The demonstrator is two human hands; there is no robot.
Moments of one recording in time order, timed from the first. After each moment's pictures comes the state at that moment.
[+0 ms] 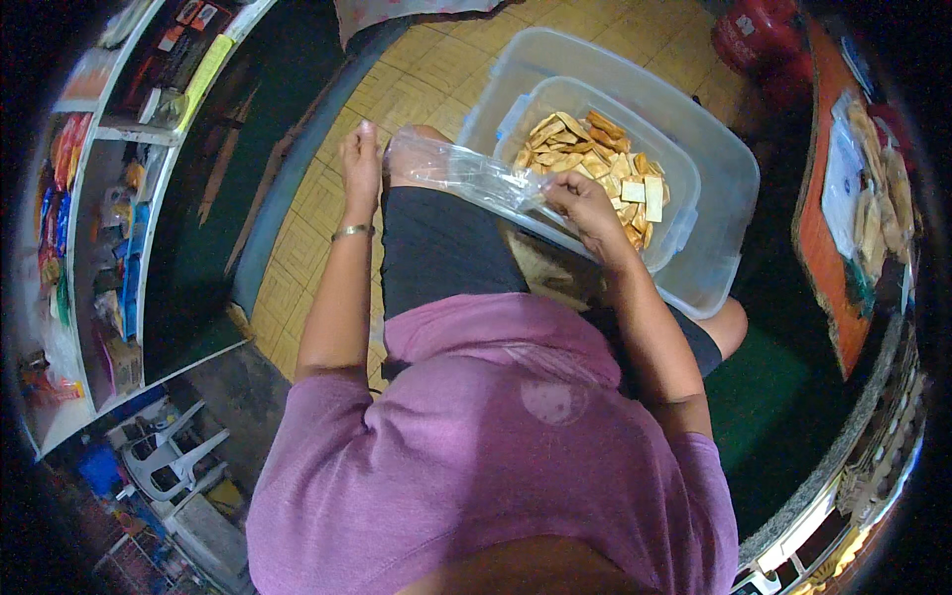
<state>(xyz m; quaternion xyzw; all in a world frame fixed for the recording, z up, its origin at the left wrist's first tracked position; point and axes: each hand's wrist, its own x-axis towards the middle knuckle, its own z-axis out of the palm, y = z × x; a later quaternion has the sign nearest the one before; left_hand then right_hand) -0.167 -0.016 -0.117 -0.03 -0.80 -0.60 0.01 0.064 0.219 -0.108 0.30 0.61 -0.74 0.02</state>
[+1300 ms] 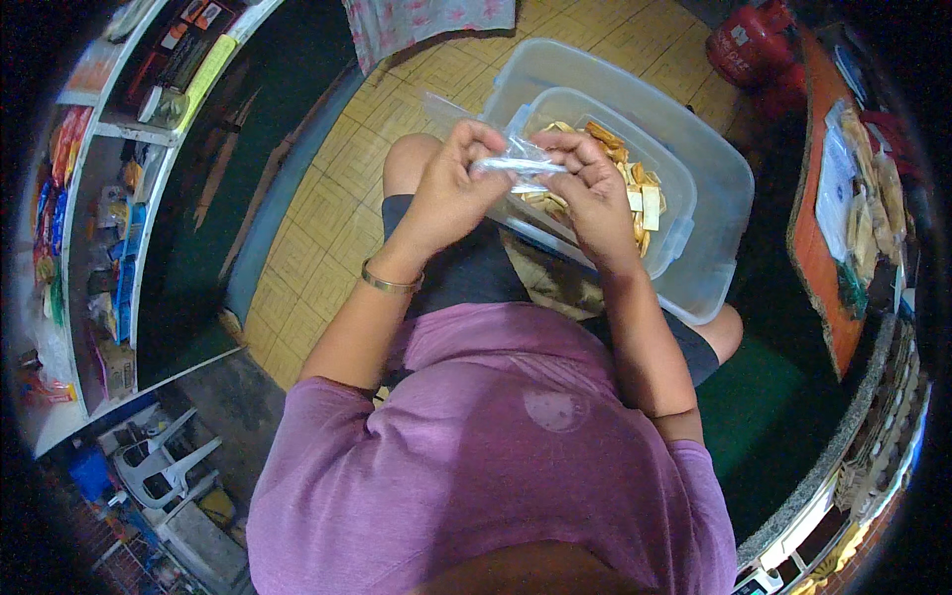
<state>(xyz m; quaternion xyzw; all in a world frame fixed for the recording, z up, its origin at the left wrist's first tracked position) -0.056 0.039 0.017 -0.24 -0.59 -0.69 -0.35 0.048 0.189 0.003 0.11 0.55 -0.82 -0.15</state>
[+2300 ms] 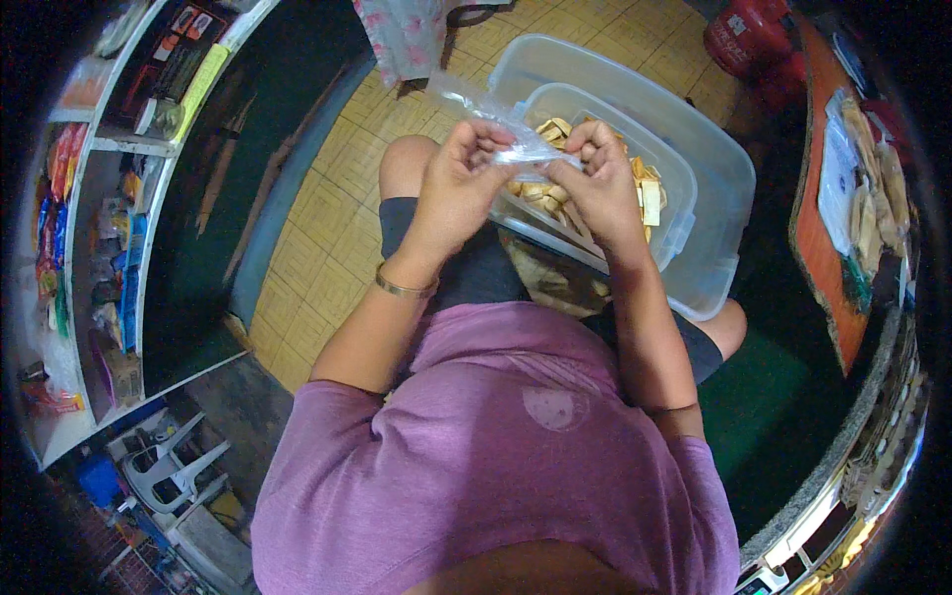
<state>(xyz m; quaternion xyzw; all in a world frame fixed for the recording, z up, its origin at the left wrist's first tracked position) -0.052 0.058 0.010 -0.24 -0.62 -0.70 -0.27 0.045 0.202 0.000 0.16 0.64 -0.72 -0.21</state>
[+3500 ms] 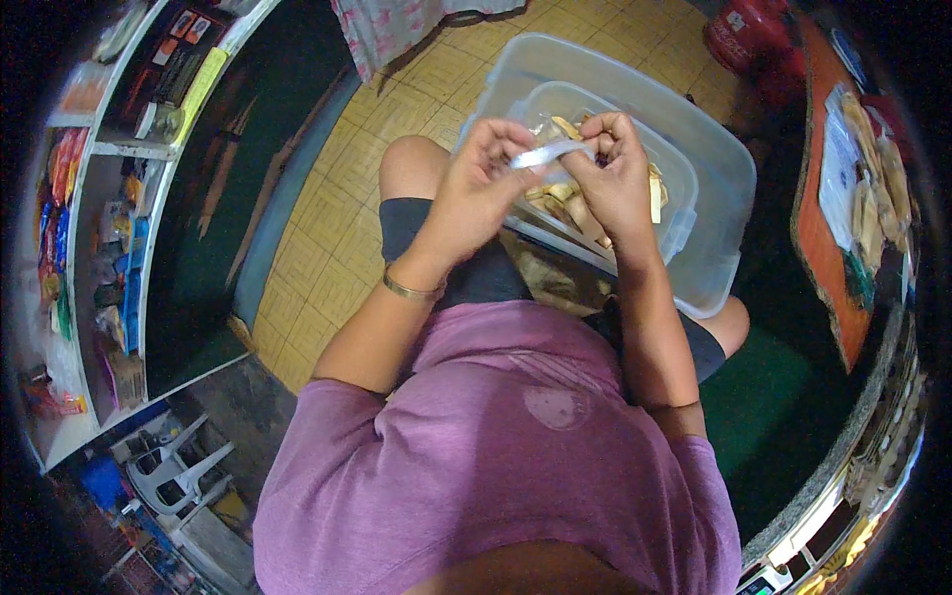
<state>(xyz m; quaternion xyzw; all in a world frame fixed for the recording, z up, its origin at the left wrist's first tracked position) -0.037 0.067 0.015 -0.28 -0.56 -0.72 -0.31 0.048 0.217 -0.005 0.21 0.70 -0.63 -0.28</state>
